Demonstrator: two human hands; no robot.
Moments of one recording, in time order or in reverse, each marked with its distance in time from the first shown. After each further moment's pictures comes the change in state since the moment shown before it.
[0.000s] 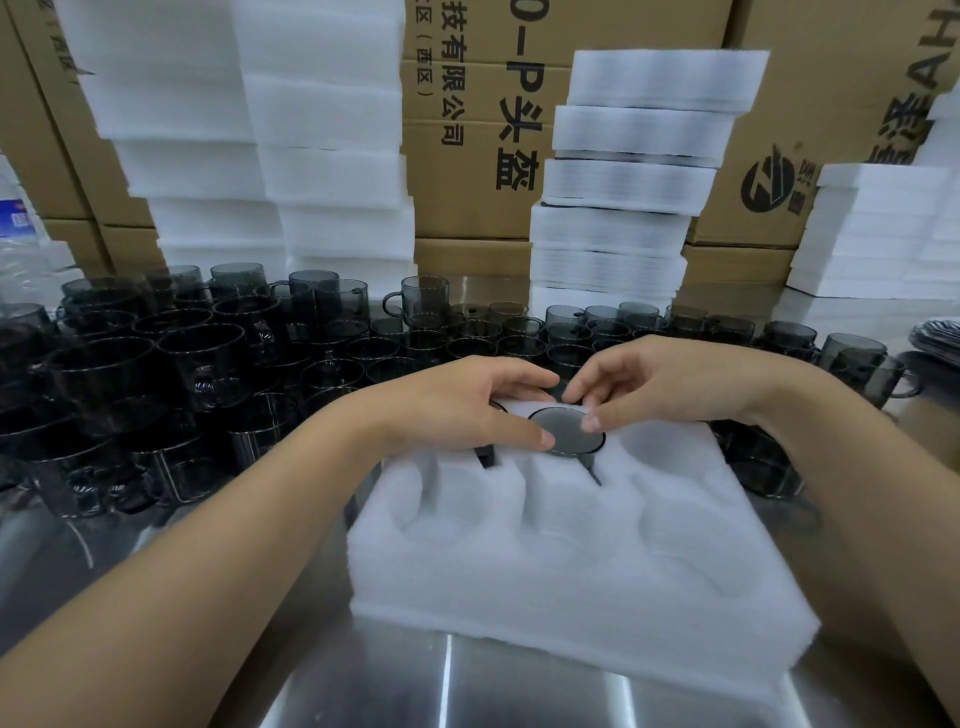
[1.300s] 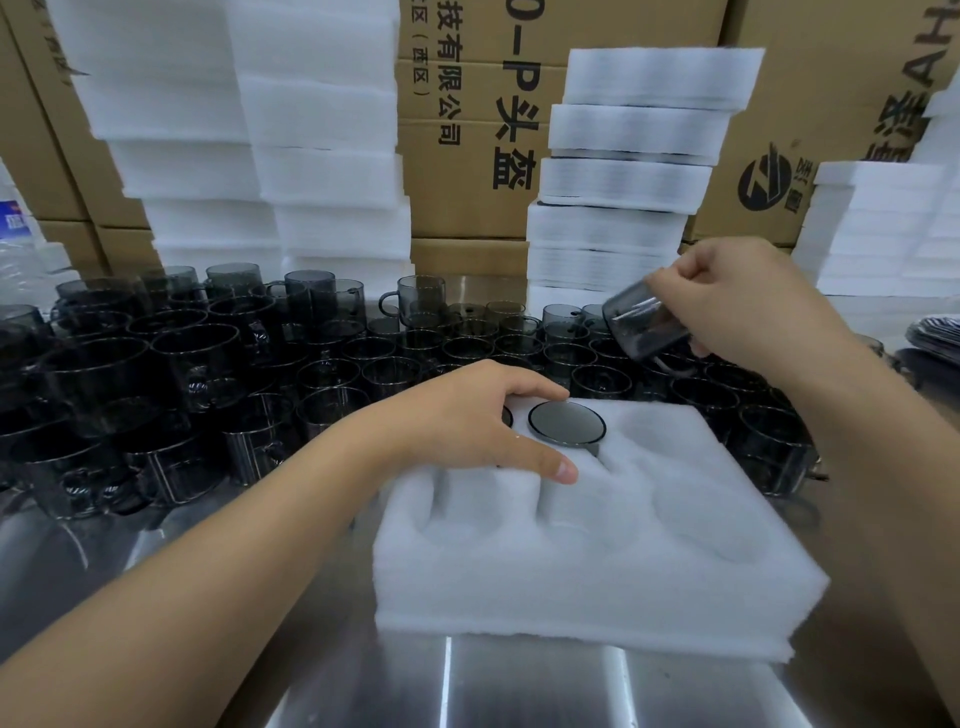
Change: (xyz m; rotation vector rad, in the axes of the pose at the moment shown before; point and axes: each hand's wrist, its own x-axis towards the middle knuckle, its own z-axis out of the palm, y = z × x) left_hand -0.002 0.003 0.010 0.184 0.070 0.029; right_hand -0.023 -0.031 -0.012 -0.252 0.920 0.189
